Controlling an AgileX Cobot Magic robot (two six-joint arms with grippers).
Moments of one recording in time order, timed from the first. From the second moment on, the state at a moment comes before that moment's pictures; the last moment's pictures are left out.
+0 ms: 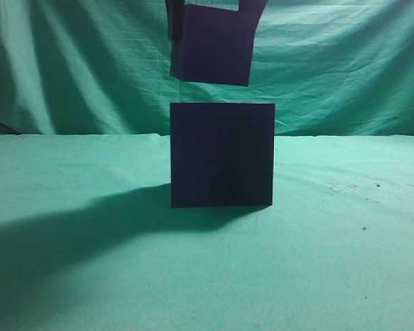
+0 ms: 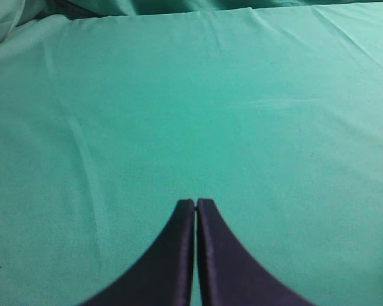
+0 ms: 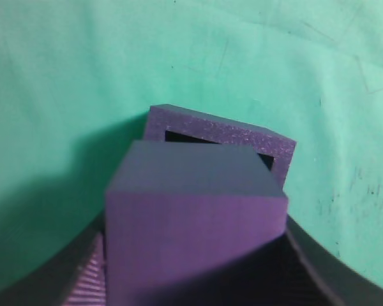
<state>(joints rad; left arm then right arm) -0.11 -0.02 0.02 0.09 0.36 -0.03 0.79 1.85 -1.64 -0.05 1.24 0.42</state>
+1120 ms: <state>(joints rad) -0.11 -0.02 0.02 0.09 0.36 -0.03 0.79 1.88 -1.62 -0.08 1.24 0.55</state>
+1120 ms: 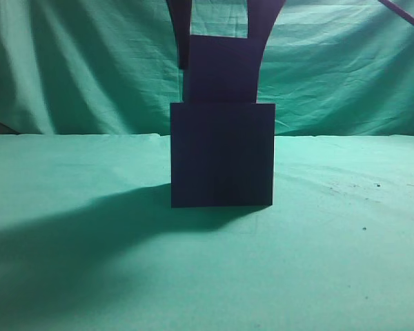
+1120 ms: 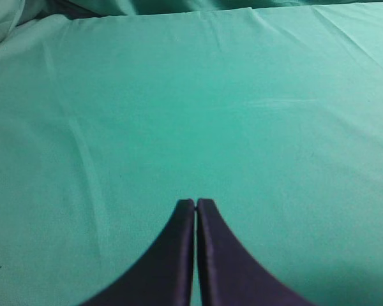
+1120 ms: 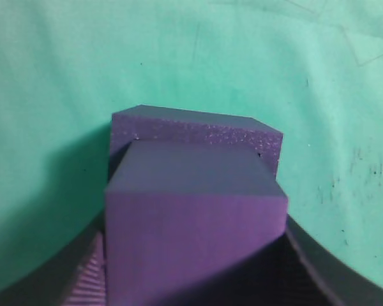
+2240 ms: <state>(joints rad) -0.11 -0.02 0.02 0.09 0.36 -0.03 0.79 1.84 -1.54 -0.06 1.22 0.54</state>
